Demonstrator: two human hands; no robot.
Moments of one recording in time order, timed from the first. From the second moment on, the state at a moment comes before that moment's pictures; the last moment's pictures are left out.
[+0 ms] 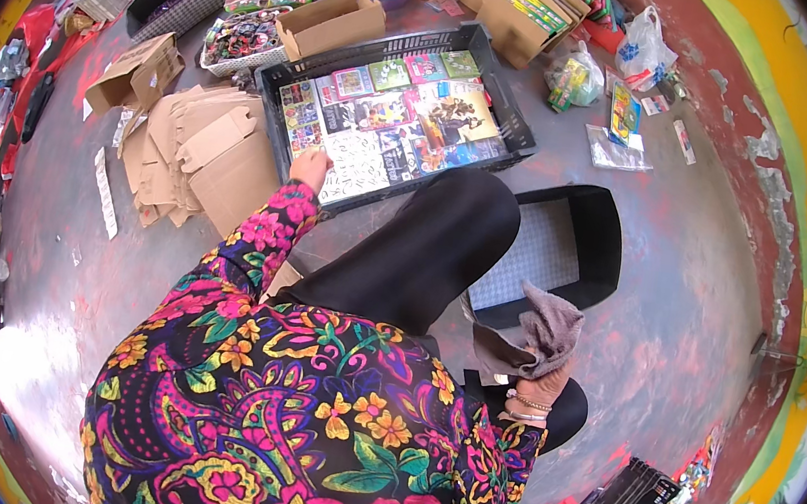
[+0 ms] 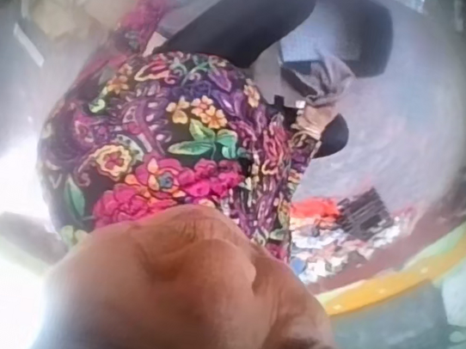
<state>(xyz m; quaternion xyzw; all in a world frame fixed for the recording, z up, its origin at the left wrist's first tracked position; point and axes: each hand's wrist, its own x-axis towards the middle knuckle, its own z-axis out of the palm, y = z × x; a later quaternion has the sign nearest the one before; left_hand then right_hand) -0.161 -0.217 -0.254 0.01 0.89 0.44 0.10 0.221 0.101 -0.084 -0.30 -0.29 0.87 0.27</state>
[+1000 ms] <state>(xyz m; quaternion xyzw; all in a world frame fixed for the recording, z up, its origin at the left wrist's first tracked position) -0.272 0.022 -0.412 -0.25 0.73 0.52 0.37 0.206 0.112 -0.108 -0.50 -0.28 0.80 0.17</state>
